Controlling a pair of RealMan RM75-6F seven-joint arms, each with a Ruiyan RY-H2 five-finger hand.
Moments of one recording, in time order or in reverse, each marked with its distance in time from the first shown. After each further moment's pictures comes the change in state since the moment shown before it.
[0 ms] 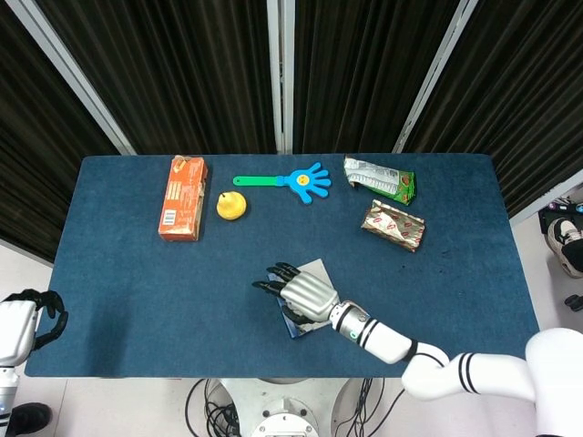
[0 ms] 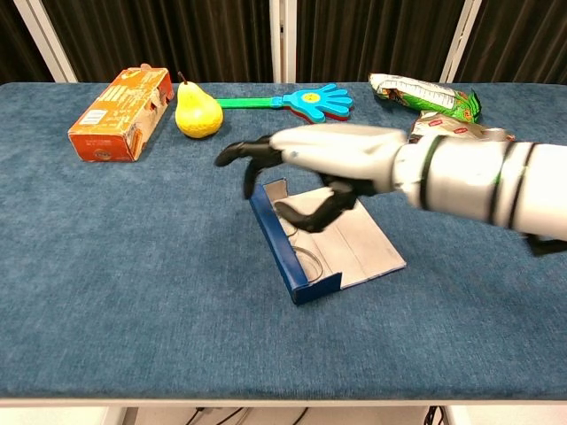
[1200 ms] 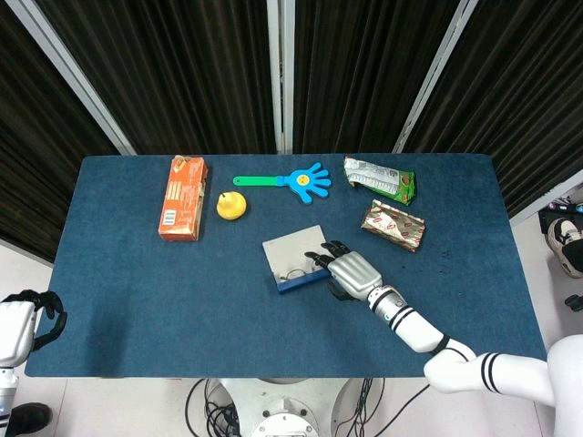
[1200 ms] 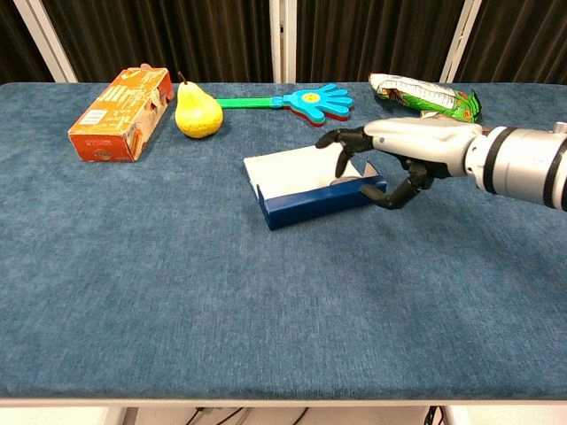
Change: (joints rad) left arm 0.005 -0.001 0.000 -0.002 -0.001 0.005 0.005; right arm -0.077 0.097 -0.068 0.059 0.172 0.066 -0.025
